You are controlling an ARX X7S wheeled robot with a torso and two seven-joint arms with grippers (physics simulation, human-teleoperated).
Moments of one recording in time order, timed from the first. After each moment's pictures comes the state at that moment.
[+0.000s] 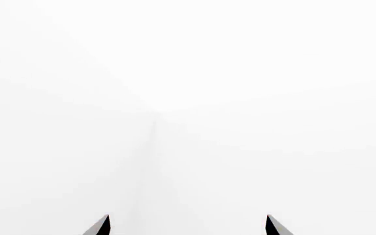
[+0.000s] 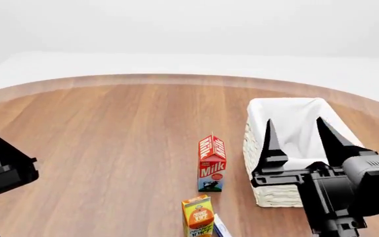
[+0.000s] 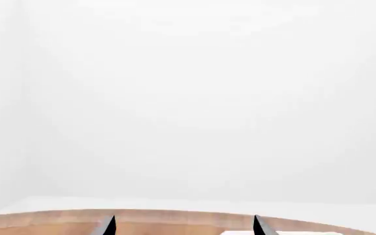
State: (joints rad) left arm 0.09 -0.25 -0.20 0.64 -0.09 0.24 -0.41; right arm 0.08 0.42 -0.02 -0.83 0.54 0.51 0.32
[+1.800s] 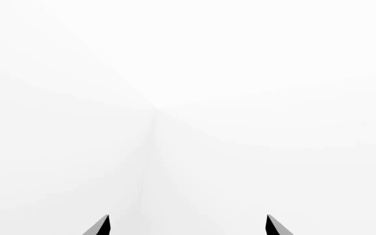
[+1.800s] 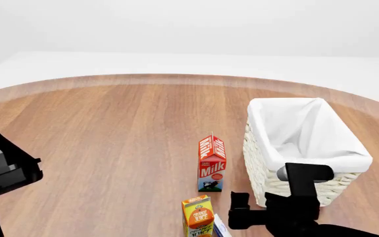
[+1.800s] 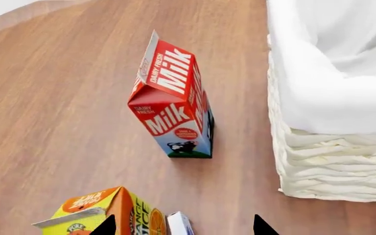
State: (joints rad) left arm 0.09 -0.29 -0.17 0.62 -0.09 0.24 -0.45; right arm 0.28 0.50 -0.01 -0.50 1.49 1.14 0.79
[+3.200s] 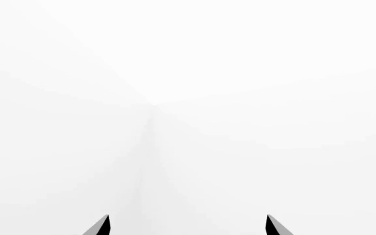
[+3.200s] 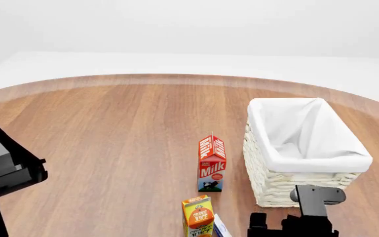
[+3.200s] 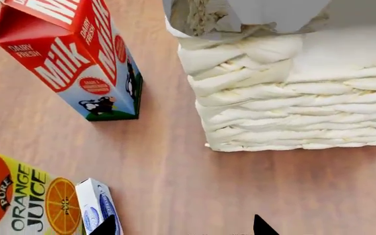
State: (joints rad) left arm 0.10 -0.31 -0.14 0.61 -0.09 0.24 -0.47; right arm 0.14 0.58 -0.06 -0.39 1.23 1.04 0.63
